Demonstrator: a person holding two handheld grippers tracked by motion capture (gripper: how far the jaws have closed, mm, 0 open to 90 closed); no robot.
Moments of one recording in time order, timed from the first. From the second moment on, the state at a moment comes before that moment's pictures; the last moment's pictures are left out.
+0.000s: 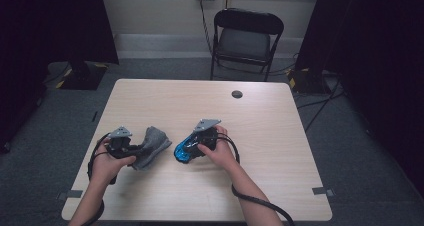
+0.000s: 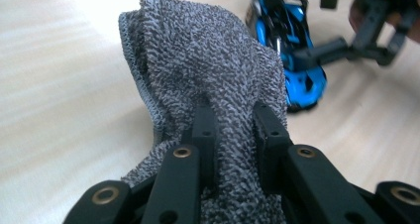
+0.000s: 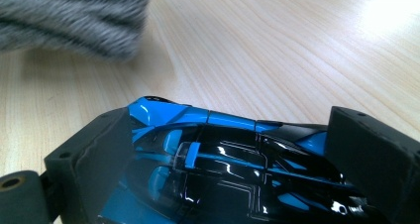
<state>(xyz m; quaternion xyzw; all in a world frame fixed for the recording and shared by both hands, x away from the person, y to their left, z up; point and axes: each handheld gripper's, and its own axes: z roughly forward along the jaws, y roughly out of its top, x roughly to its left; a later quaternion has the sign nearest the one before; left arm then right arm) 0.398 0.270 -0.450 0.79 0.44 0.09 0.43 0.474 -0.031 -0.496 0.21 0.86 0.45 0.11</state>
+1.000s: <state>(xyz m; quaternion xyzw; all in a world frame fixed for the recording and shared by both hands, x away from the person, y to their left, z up) 0.503 0.183 -0.476 0.80 0.42 0.10 0.42 0.473 -0.033 -0.498 0.21 0.85 0.47 0.11</state>
